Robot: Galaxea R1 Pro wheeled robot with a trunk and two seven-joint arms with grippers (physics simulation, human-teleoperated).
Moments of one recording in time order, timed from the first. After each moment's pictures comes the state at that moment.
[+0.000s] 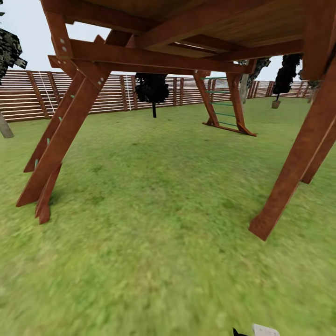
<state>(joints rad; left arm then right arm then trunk) -0.18 0.00 -0.01 -0.35 -0.01 -0.36 0.17 -0.19 -0.04 -0.16 -0.50 -0.07 -0.11 0.00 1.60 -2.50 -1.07</state>
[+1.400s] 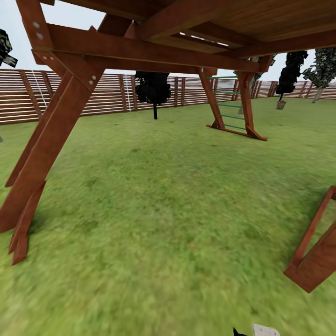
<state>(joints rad) -0.18 0.00 -0.01 -0.35 -0.01 -0.35 0.17 -0.19 -0.04 -0.16 -0.50 -0.07 -0.11 0.00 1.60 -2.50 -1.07</state>
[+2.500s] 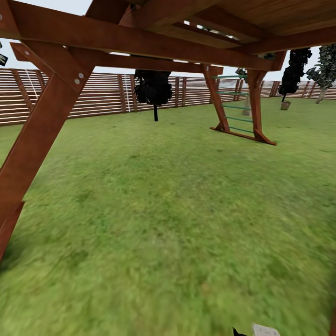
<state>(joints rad) -0.18 0.00 -0.01 -0.35 -0.01 -0.35 0.17 -0.19 -0.04 -0.16 -0.50 -0.07 -0.11 0.00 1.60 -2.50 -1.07</state>
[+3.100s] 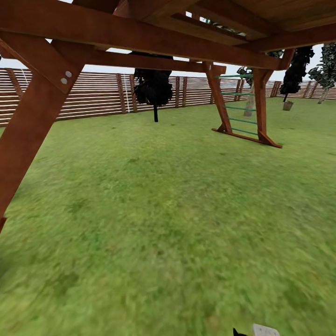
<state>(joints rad) -0.18 0.00 -0.01 -0.35 -0.01 -0.36 0.17 -0.19 -0.04 -0.16 -0.50 -0.07 -0.11 0.00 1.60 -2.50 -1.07</state>
